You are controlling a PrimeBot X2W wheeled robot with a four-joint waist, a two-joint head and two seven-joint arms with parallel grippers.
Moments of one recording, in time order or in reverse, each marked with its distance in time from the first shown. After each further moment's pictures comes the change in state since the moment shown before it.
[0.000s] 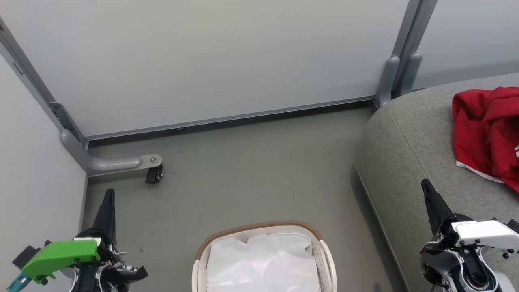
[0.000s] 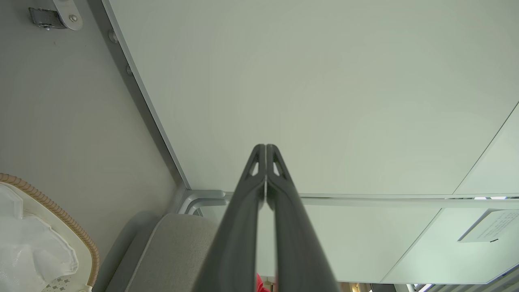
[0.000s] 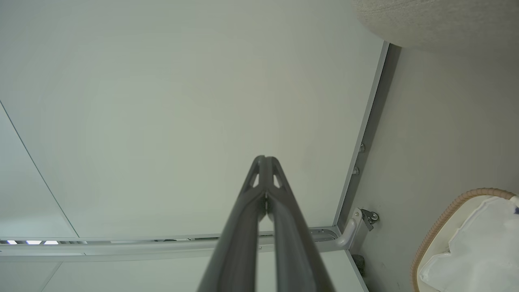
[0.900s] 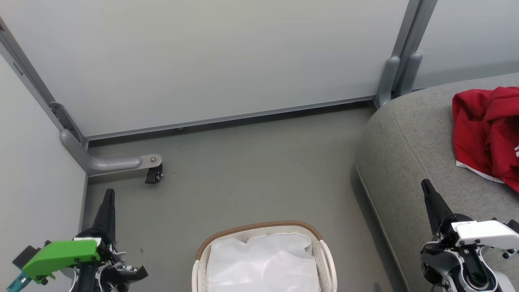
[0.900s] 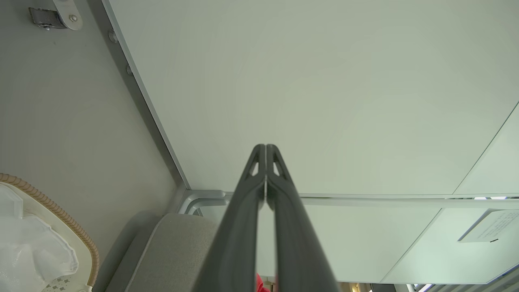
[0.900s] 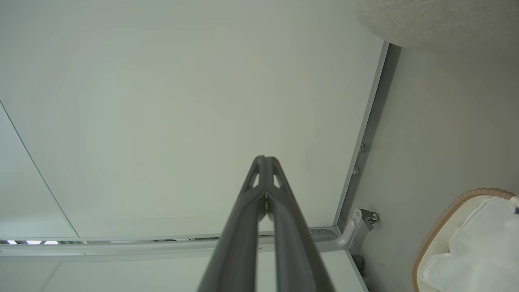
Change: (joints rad) left arm 0.000 0.000 0.000 0.000 0.000 0.000 0.000; right arm 0.000 0.000 0.000 0.000 0.000 0.000 0.000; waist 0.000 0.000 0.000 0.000
